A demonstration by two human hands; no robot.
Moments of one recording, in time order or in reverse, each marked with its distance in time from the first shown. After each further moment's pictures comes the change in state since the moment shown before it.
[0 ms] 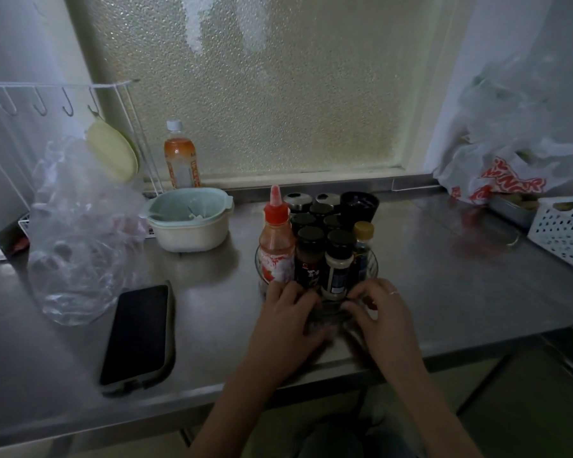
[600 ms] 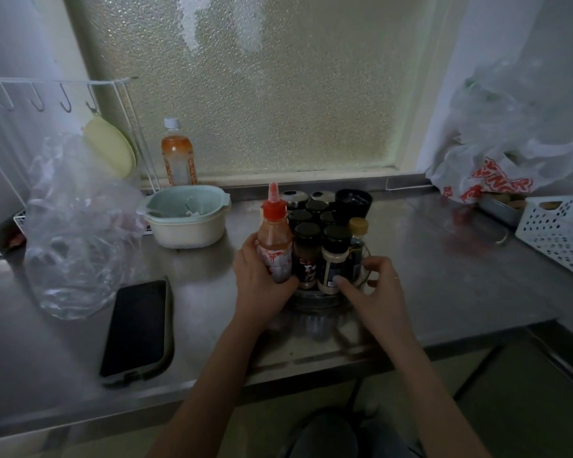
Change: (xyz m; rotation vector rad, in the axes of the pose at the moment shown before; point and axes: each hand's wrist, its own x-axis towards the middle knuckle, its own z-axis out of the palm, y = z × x) left_hand 0.035 -0.030 -0.004 -0.475 0.352 -0.354; right_hand 0.022 0.005 0.005 0.160 0.078 0.265
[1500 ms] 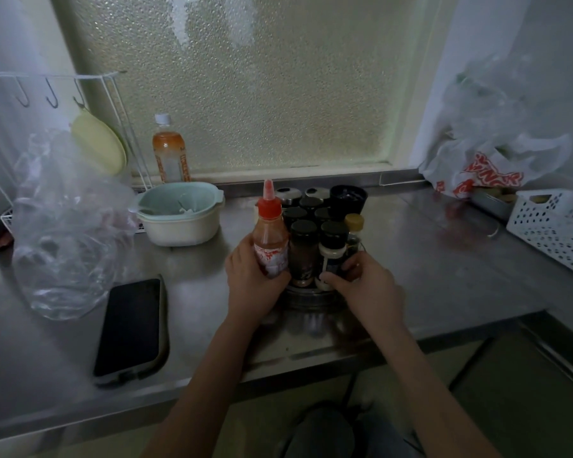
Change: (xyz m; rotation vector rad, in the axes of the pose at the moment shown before) left_hand 0.005 0.000 -0.006 0.004 -0.042 0.002; right_hand 0.000 -0.023 -0.002 -0.310 -0.071 0.069
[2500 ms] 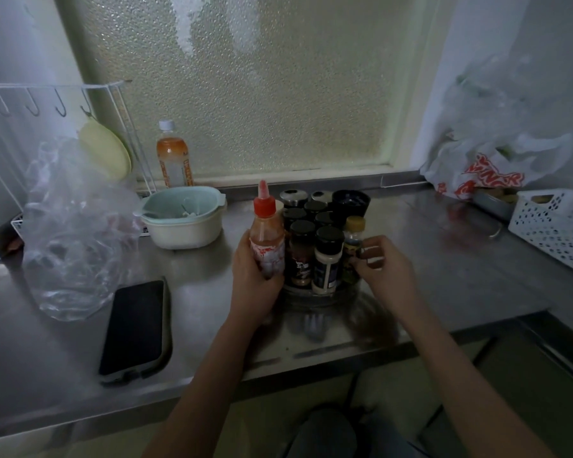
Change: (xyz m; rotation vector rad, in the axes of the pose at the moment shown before) left_hand -0.001 -0.002 0.003 -0.261 0.024 0.036; right_hand 0.031 0.028 -0.018 0.282 -0.037 -0.118
